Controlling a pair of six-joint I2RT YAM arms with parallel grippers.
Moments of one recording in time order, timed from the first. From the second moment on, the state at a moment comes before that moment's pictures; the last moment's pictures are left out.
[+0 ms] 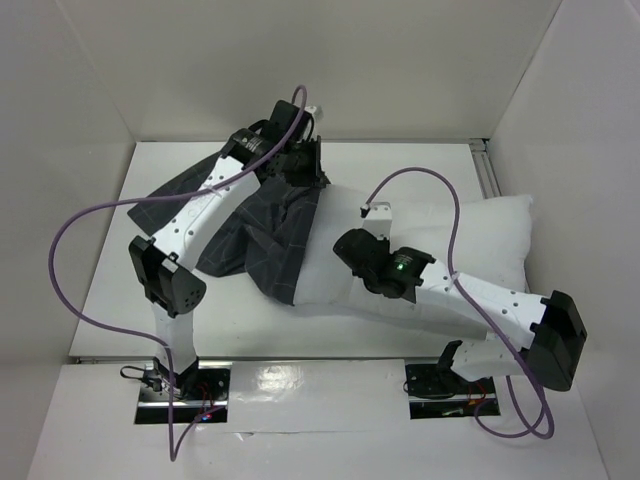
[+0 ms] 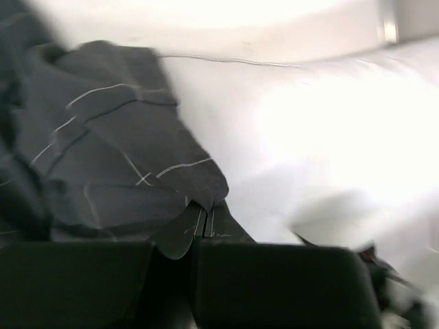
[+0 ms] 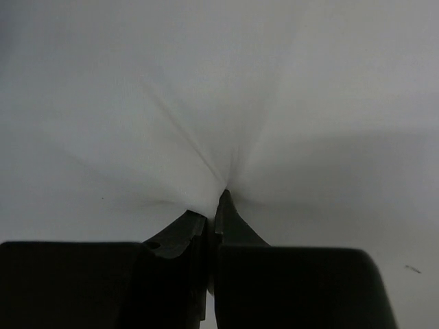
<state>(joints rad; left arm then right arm) -0.57 1.92 2.14 -1.00 0.07 -0.50 0.94 1.26 0.97 -0.61 0.69 0.73</state>
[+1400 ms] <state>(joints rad) -0.91 1.25 0.93 -0.79 -0.36 -1.02 0.81 1.27 1.04 -0.59 0.61 0.66</state>
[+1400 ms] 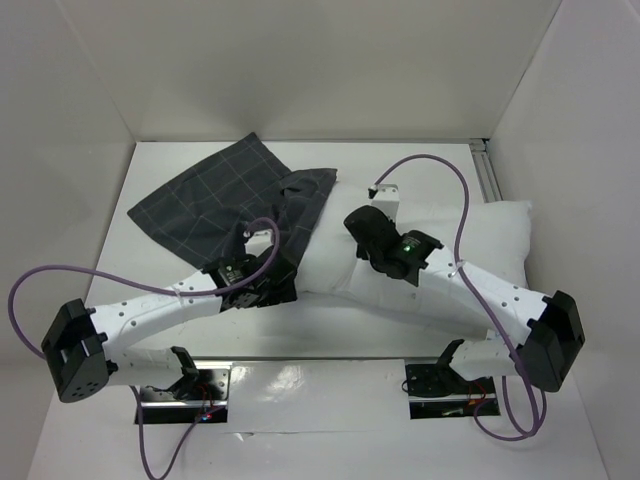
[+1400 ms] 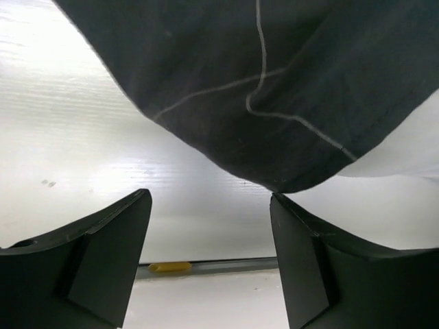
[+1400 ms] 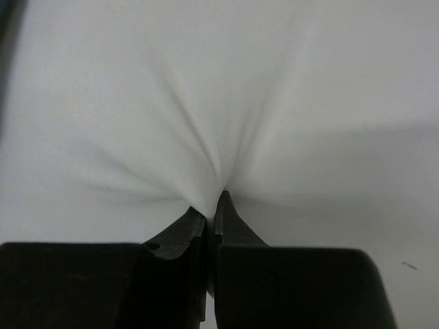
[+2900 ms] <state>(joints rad) -0.71 1.26 1.49 -0.74 -0.09 -0.63 0.69 1.47 1.41 -0.54 0.53 0.45</state>
